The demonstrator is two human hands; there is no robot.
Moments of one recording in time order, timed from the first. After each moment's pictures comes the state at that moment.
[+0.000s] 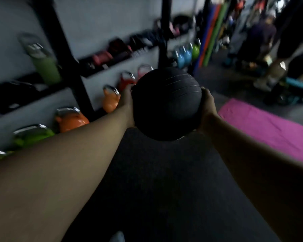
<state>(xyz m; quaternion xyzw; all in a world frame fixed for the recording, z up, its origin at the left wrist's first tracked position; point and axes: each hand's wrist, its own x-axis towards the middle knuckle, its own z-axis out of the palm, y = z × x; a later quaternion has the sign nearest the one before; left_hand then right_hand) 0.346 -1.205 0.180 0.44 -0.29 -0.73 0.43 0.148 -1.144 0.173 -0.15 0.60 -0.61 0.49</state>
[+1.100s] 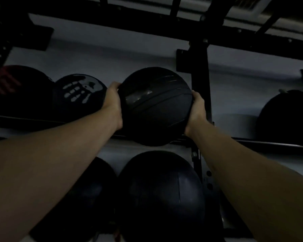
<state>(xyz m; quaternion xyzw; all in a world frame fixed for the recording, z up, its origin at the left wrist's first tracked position) 0.742 -1.382 0.790 0.29 -0.42 -0.18 0.84 0.593 -1.517 0.792 -0.53 -0.01 -0.61 0.59</state>
